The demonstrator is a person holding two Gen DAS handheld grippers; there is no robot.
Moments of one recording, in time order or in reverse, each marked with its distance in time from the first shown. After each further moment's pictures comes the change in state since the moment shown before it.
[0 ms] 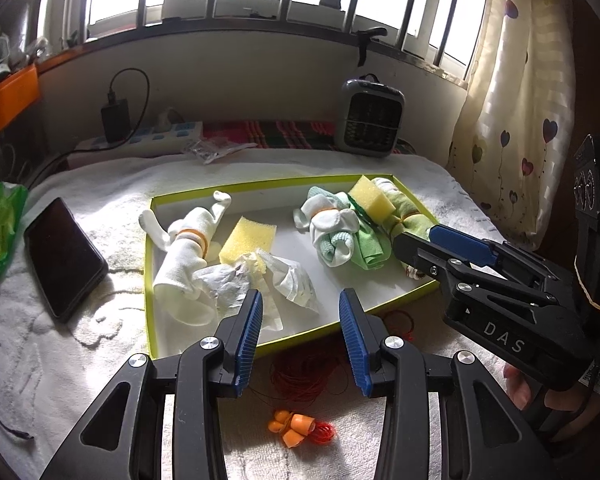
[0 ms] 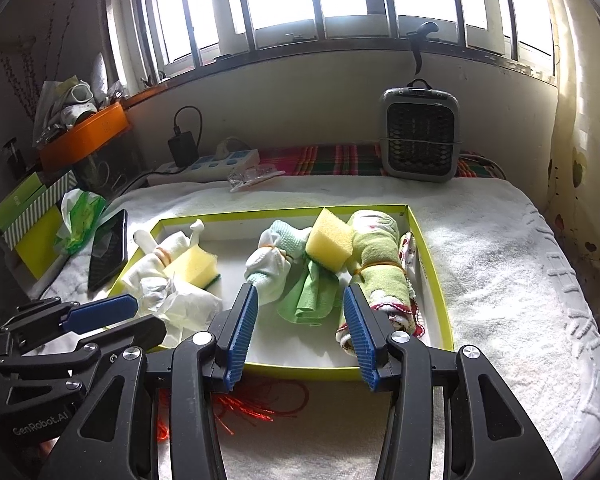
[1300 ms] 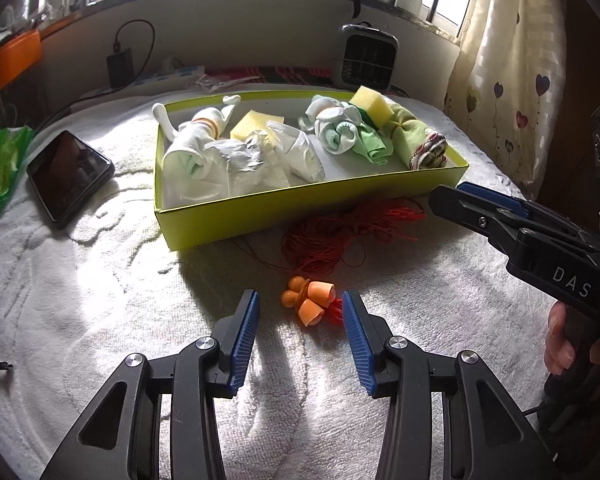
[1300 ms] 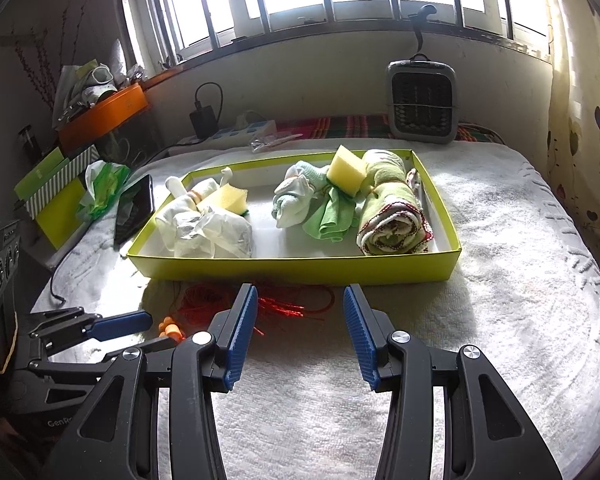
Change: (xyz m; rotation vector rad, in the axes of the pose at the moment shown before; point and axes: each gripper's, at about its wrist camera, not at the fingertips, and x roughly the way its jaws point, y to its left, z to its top) left arm -0.004 0.009 -0.068 0.027 0.122 -0.001; right arm -0.028 0.012 -0.048 0.013 0.050 0.039
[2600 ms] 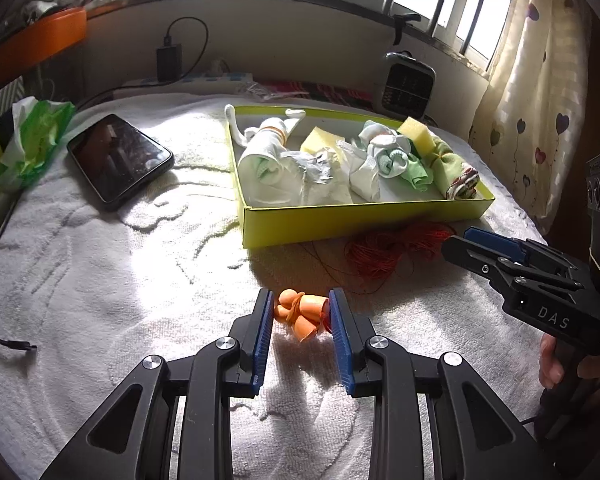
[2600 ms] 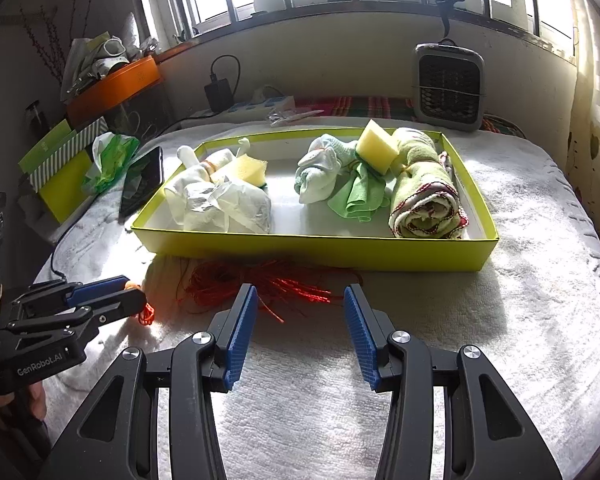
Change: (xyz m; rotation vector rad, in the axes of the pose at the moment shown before) left arm -0.019 0.044 -0.008 -0.119 -0.061 0.034; right arm 0.019 0.014 -0.005 -0.057 0.077 0.032
